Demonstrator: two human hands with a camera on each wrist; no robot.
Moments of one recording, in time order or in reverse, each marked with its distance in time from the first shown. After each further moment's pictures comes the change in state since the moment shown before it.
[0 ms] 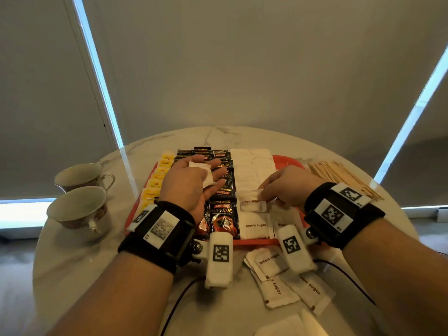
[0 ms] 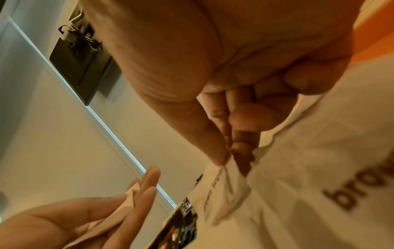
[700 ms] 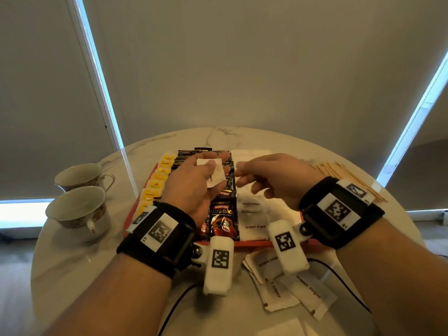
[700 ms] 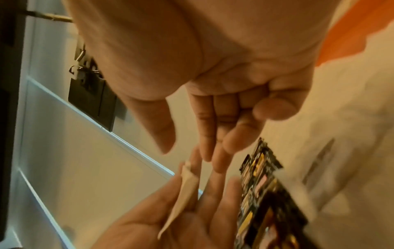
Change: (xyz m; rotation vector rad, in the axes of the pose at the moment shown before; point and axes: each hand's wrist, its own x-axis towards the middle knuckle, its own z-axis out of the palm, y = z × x) left_hand -0.009 0.001 0.007 0.086 -0.135 0.029; right_hand -0.012 -0.023 0.001 0.426 -0.168 -0.216
